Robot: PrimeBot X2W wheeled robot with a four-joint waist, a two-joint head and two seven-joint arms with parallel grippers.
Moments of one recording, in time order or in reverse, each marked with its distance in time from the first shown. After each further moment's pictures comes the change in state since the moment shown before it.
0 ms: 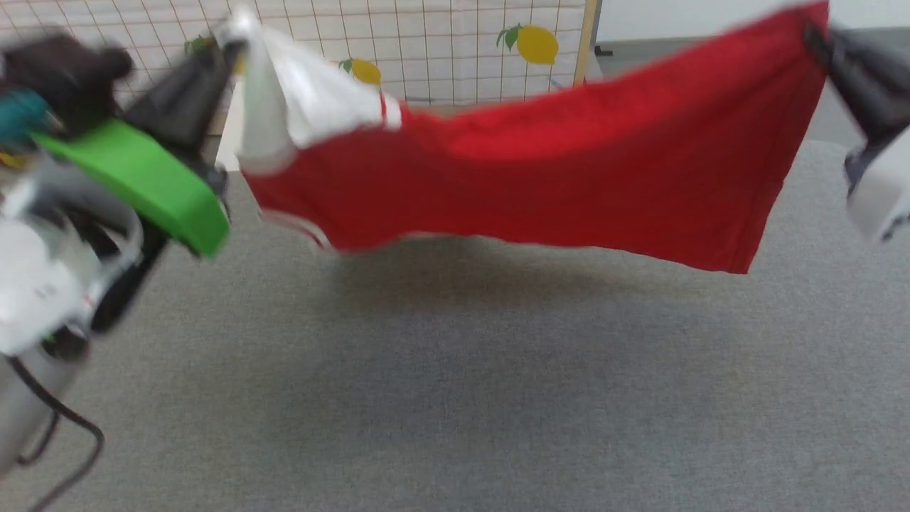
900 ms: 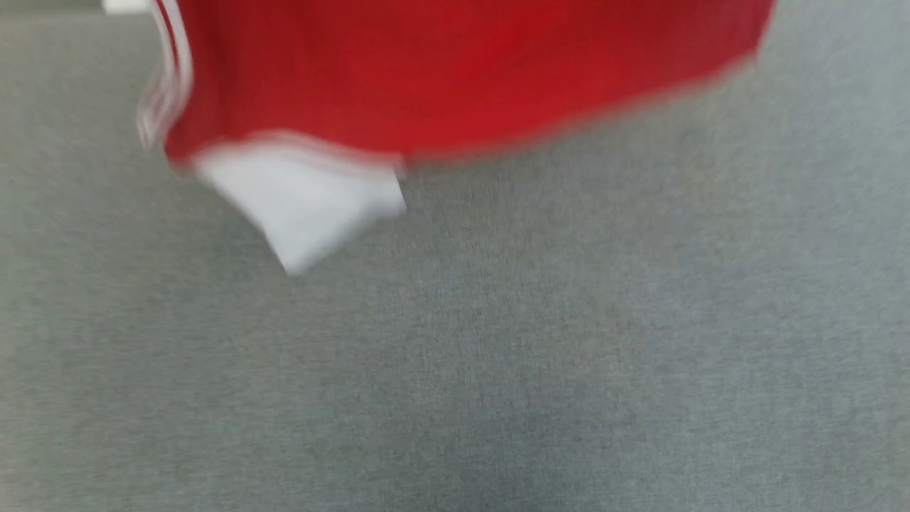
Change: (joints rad) left arm -0.827 -0.122 -0.026 0.356 0.273 -0.157 0.145; right arm -0.789 -0.004 0.239 0.323 -0.007 0.000 0.035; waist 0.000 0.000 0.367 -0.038
